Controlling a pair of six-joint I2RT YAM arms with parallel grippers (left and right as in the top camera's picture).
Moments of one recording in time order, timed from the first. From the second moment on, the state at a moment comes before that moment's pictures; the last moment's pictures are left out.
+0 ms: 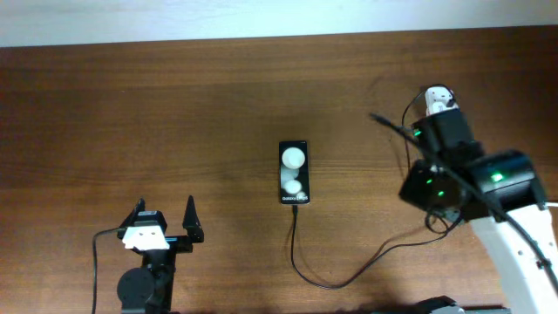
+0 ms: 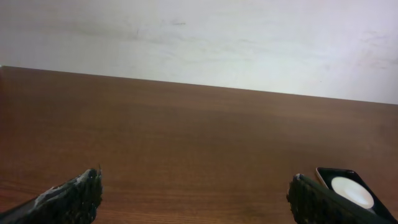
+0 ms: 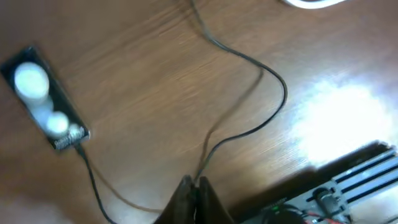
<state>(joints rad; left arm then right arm) -0.02 0.02 0.01 -0.08 -0.01 -0.10 0.19 1.23 1.40 -1.50 0.16 0.76</state>
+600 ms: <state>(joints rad) -0.02 0.02 0.01 -0.08 -0.01 -0.10 -0.37 2.08 1.96 -1.26 0.03 0.60</state>
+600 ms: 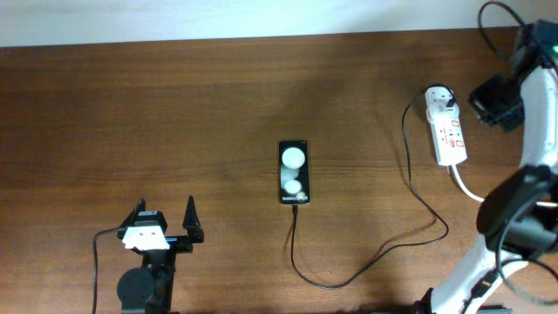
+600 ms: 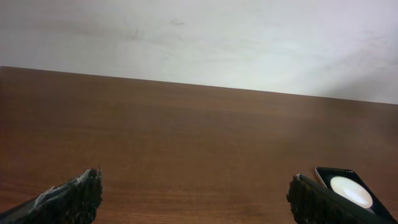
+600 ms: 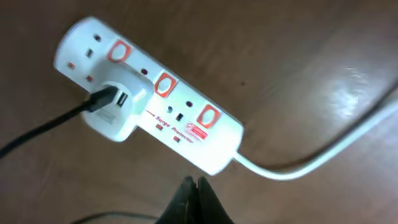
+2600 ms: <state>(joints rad) -0.02 0.02 0.01 -0.08 -0.01 -0.10 0.30 1.46 1.94 -1.69 0.11 0.59</state>
